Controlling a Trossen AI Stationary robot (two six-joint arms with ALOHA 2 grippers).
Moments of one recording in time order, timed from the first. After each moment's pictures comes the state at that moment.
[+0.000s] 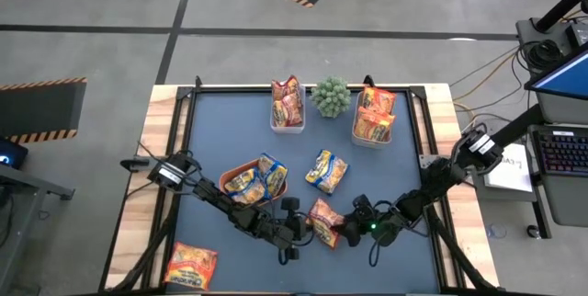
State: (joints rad) left arm -0.48 2.14 1.10 0.38 -0.46 -0.20; right arm 0.68 1.69 0.55 0.53 0.60 1.39
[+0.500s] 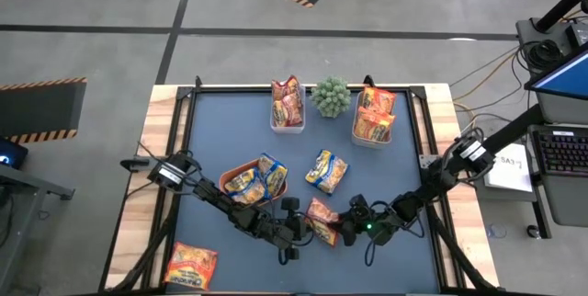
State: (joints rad) left arm -0.48 2.14 1.10 0.39 -0.46 -0.21; right arm 0.65 1.79 0.55 0.68 0.65 1.31
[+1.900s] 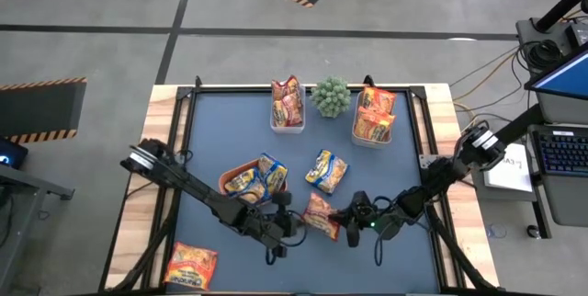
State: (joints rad) left arm -0.51 1.86 1.10 0.05 -0.50 -0.10; right arm 0.65 1.64 0.55 0.66 0.69 0.99
